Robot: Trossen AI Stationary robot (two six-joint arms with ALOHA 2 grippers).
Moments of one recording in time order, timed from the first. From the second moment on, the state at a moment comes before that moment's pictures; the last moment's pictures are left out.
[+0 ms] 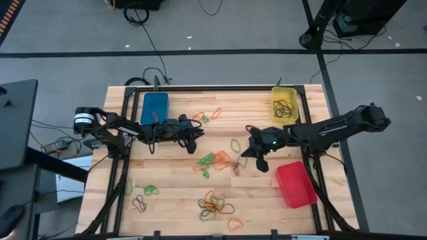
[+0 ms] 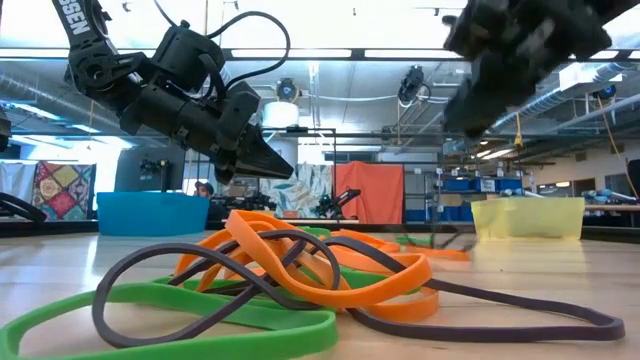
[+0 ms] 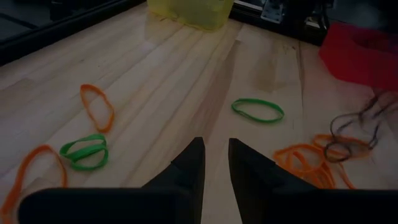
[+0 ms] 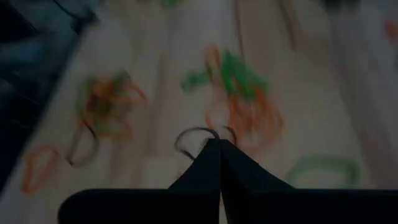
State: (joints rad) left arm 0.15 1.53 0.46 0.71 -0.11 -0.24; right arm 0.09 1.18 0.60 -0.09 -0.10 0.23
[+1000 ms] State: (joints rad) left arm 0.15 1.53 0.46 0.71 -0.10 -0.24; right arm 0.17 1.50 0.60 -0.14 0.10 0.08
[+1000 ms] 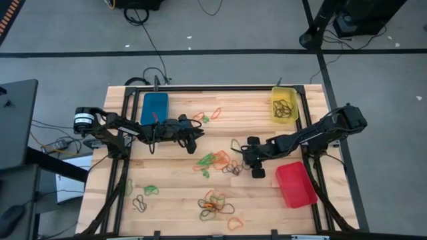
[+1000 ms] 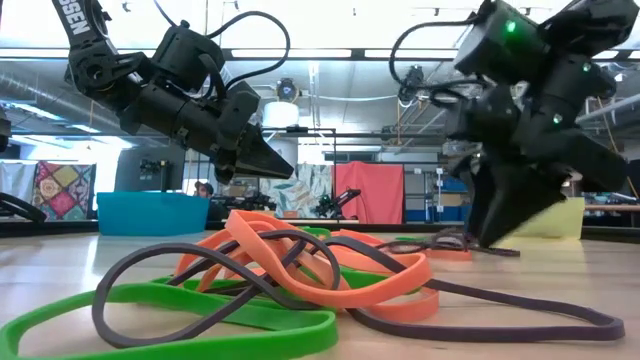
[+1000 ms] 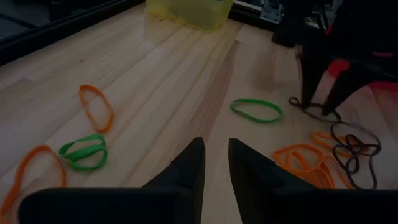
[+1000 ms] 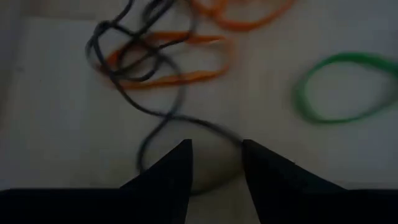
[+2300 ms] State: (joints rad) left arm 0.15 1.53 0.46 0.71 -0.11 -0.25; right arm 0.12 1.54 0.61 -0.22 0.05 -0.02
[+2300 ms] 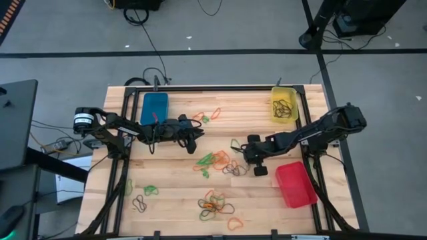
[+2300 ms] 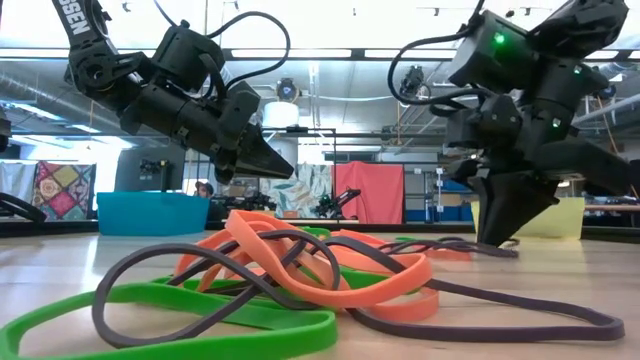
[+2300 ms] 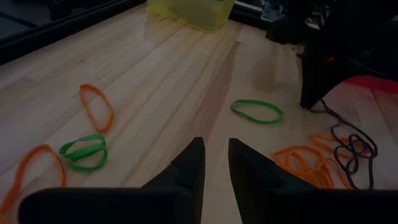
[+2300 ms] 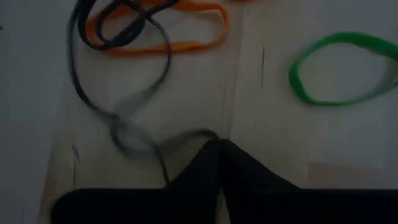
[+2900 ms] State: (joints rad) left arm 0.15 1.53 0.46 0.71 -0.10 -0.25; right arm 0.13 1.18 0.76 -0.52 0.75 -0.08
